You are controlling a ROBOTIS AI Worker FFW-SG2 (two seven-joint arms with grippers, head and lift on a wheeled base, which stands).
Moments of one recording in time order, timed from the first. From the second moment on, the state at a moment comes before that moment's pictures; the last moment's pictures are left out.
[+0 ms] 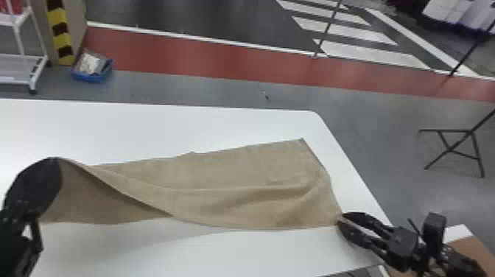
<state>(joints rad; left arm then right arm) 0.49 0.36 -0.20 -2.01 0.10 -0.21 0.13 0.32 -0.52 -0.49 -1.23 -0.15 -0.26 1.01</state>
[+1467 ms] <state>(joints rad) 0.49 0.36 -0.21 -2.01 0.09 -0.19 0.15 0.26 -0.52 -0.44 -1.16 -0.16 -0.27 1.00</state>
